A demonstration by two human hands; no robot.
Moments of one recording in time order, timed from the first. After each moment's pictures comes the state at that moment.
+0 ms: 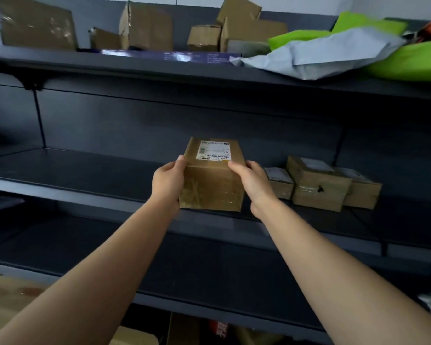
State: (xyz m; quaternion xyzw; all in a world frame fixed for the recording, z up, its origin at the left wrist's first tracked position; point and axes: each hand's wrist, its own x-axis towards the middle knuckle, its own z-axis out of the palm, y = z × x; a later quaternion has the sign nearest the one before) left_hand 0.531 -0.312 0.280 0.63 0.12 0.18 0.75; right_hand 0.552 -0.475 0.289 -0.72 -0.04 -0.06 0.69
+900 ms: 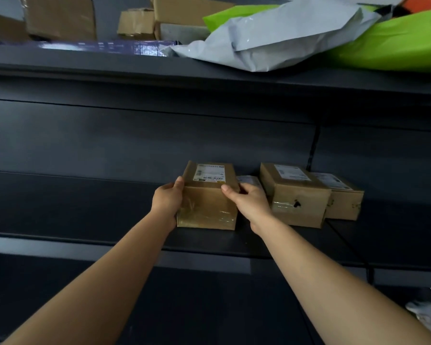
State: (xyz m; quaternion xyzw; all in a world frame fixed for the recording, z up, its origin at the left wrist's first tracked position) left_hand 0.666 -0.396 0.257 0.66 0.12 0.09 0.74; right_hand 0.669 -0.570 0.251 -0.78 0.02 -0.09 0.62
